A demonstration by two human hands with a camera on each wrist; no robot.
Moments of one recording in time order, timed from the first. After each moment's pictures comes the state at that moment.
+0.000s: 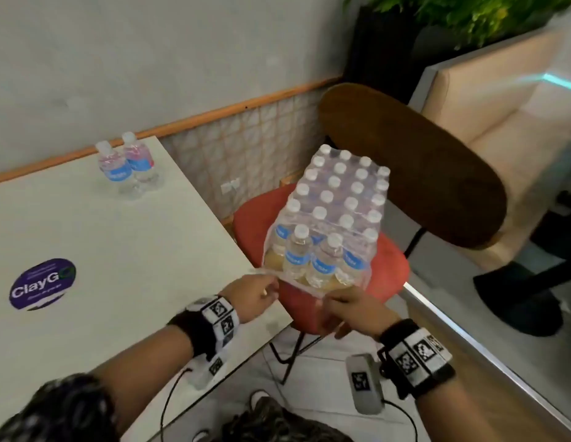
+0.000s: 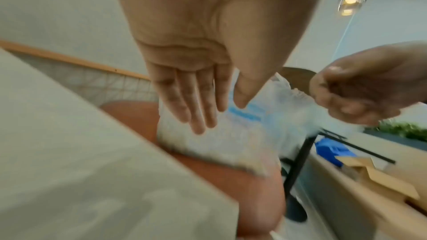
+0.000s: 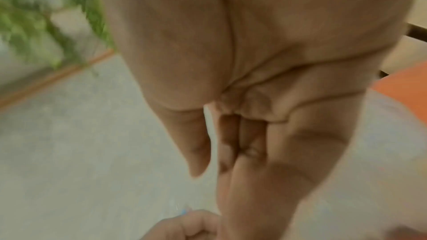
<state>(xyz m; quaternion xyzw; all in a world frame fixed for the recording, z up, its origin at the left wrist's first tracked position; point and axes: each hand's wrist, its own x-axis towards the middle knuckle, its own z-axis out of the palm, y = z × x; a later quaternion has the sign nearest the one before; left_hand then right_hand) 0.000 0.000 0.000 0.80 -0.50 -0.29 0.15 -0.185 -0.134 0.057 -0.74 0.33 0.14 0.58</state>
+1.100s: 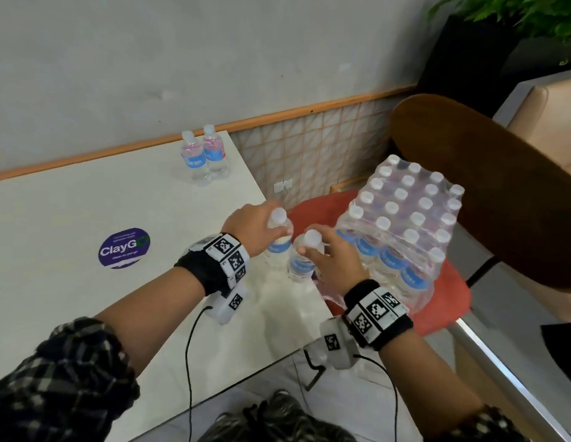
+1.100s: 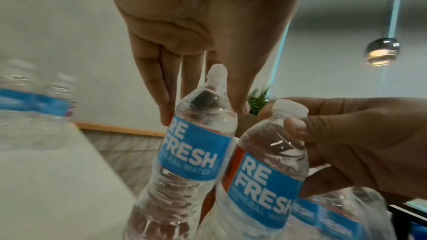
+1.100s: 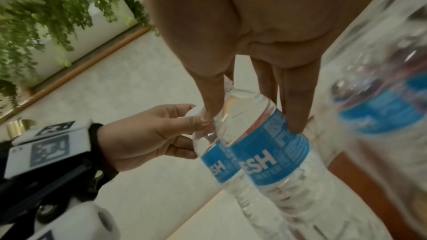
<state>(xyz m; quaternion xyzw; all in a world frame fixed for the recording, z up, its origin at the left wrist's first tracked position) 0.081 0.035 0.084 0.90 -0.35 -0.11 0.25 -0.053 -0.093 0.046 -0.82 0.21 -0.13 0.52</state>
